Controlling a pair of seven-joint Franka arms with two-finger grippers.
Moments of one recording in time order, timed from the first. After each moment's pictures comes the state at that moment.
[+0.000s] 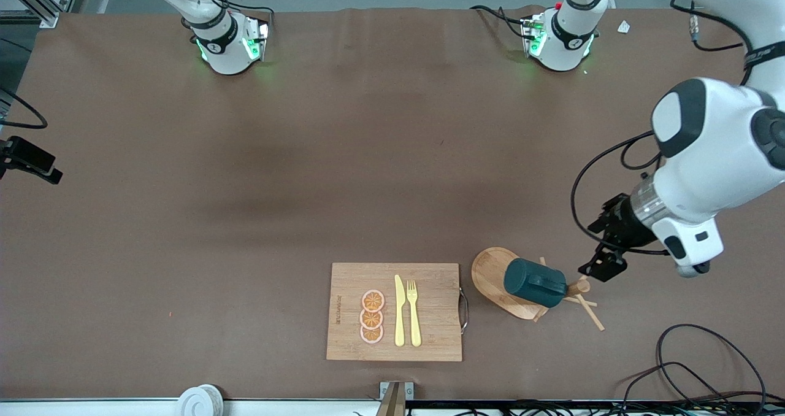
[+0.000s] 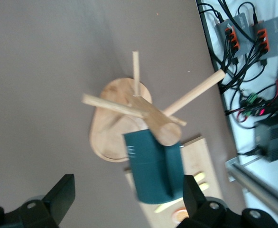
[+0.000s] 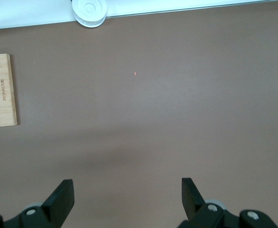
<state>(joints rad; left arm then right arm) -0.07 0.44 -0.18 -1.40 -0.09 2.06 -1.39 0.00 0.14 -0.09 -1.37 0.01 1.61 0.01</state>
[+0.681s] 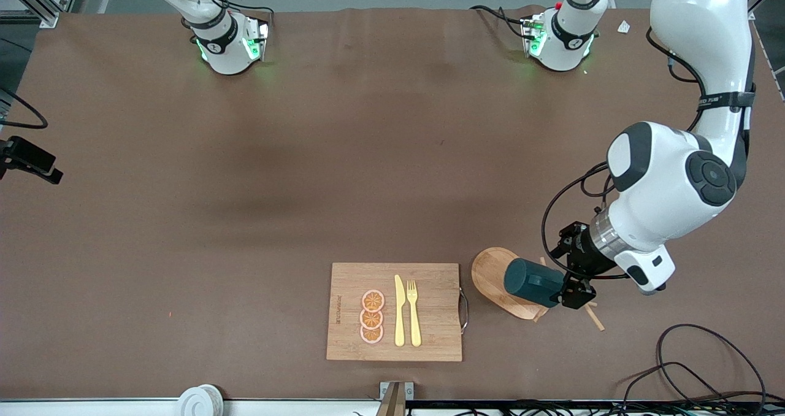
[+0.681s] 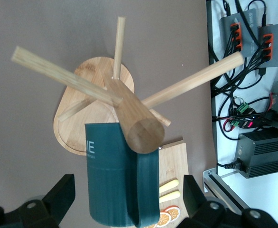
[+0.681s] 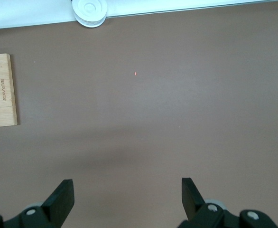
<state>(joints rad) -0.09 0.55 -0.19 -1.38 -0.11 2.20 -1.55 0.00 0.14 -0.09 -1.37 0.01 1.61 0.01</state>
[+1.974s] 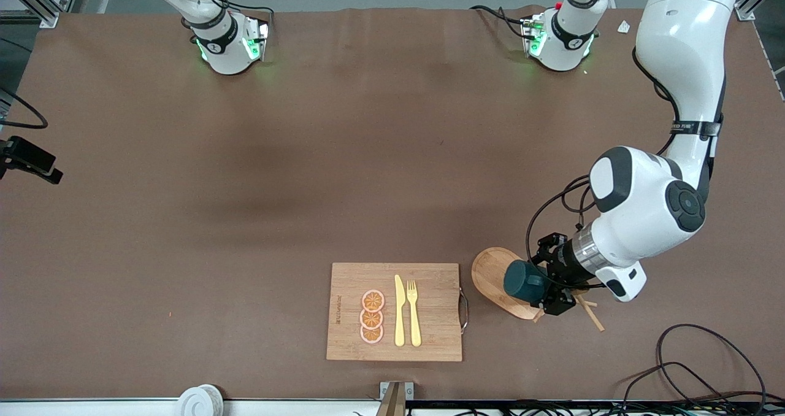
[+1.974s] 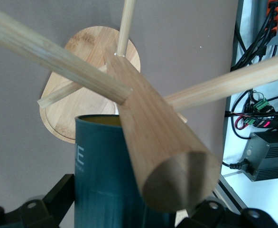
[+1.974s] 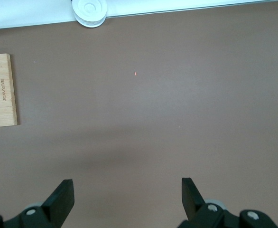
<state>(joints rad) -0.09 0.64 -0.20 -1.38 -0.21 2.27 -1.56 0.00 0.14 -0.09 -1.37 0.01 1.61 0.01</state>
